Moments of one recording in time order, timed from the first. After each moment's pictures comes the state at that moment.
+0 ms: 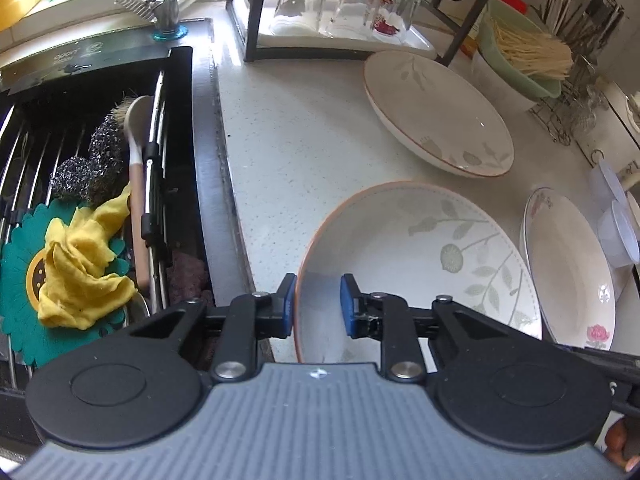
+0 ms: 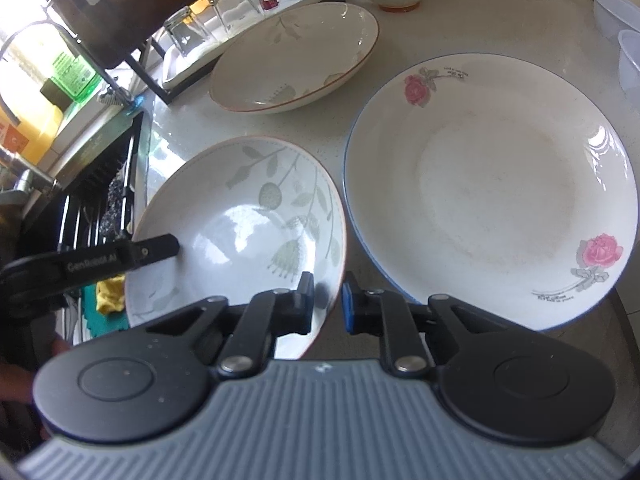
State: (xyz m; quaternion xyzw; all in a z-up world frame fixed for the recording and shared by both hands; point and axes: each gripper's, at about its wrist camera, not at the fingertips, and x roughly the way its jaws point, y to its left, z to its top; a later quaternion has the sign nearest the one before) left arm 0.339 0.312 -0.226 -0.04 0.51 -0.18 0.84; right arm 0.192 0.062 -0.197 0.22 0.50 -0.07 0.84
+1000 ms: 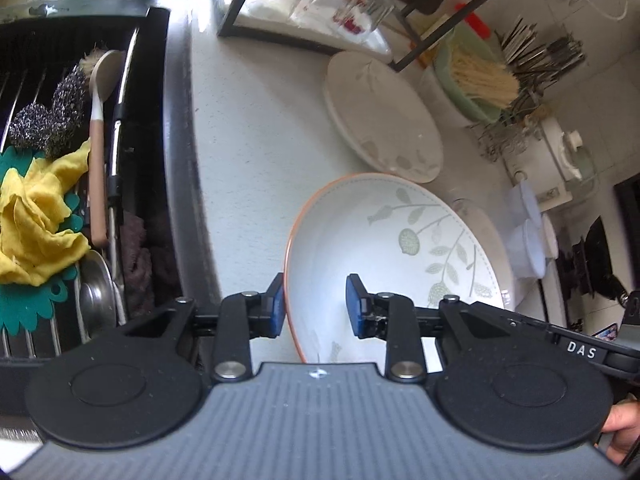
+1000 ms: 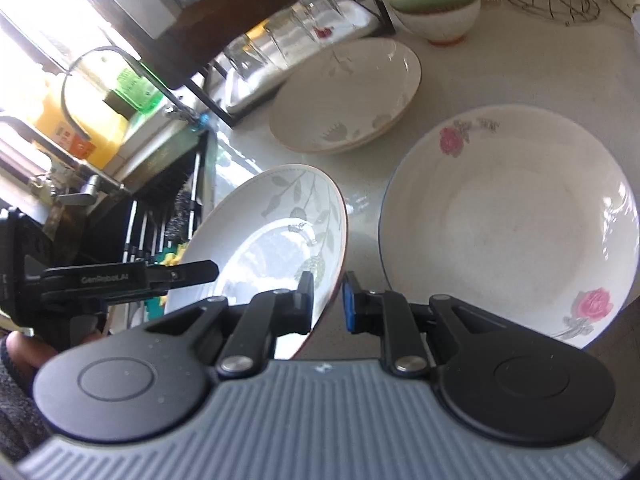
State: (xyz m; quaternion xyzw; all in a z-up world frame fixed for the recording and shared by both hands) left arm 0.340 0.349 -0.198 -0.16 0.55 -0.27 0.78; right arm 0.180 0.027 -0.145 0.25 0.48 0.03 0.84
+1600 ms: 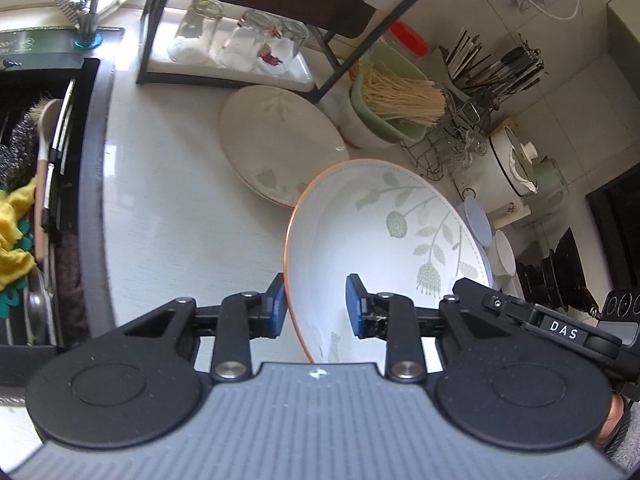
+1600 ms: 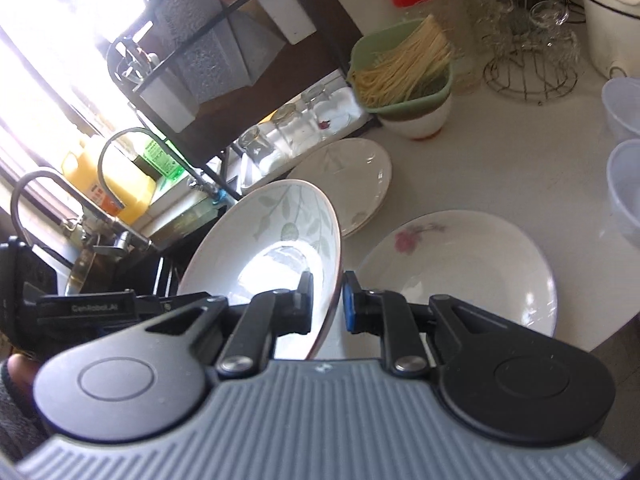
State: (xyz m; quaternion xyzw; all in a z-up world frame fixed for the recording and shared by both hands) left arm 0.309 0.272 -0.125 -0.17 0.51 -0.28 0.79; right arm 0.163 -0.053 -0.103 0.26 0.40 0.04 0.88
